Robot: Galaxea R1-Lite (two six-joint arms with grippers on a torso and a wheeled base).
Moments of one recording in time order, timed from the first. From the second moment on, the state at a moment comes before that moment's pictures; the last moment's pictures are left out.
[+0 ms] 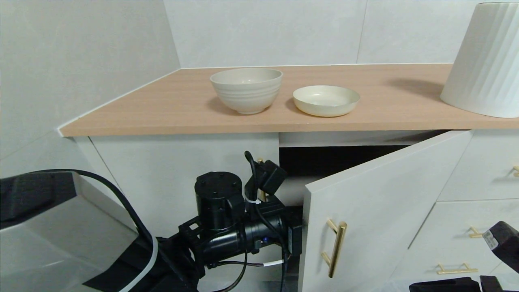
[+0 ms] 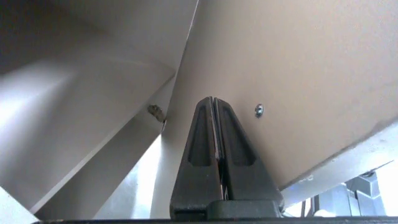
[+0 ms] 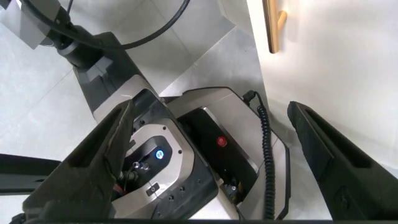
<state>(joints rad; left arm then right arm) -0.76 2.01 -0.70 -1.20 -0.43 -0.25 0.80 1.04 -0.39 -0.19 0.28 0.21</state>
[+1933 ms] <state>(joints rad) -0.87 2.12 -1.02 -0.92 -0.13 -0.25 0.82 1.03 -0.39 -0.20 0.28 0.21</state>
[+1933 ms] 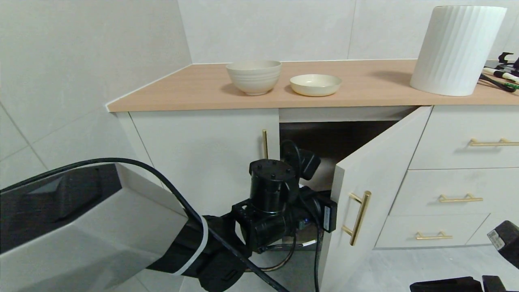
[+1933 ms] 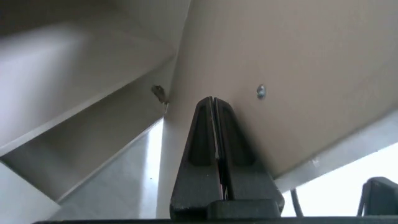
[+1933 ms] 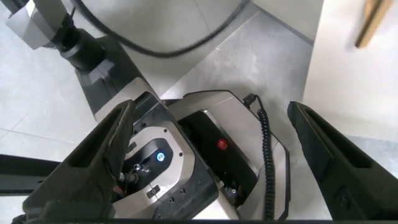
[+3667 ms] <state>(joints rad) -0.30 1.22 -0.64 -0.24 -0.26 -0.18 0.62 1.46 -0.85 -0.22 0.14 0.16</state>
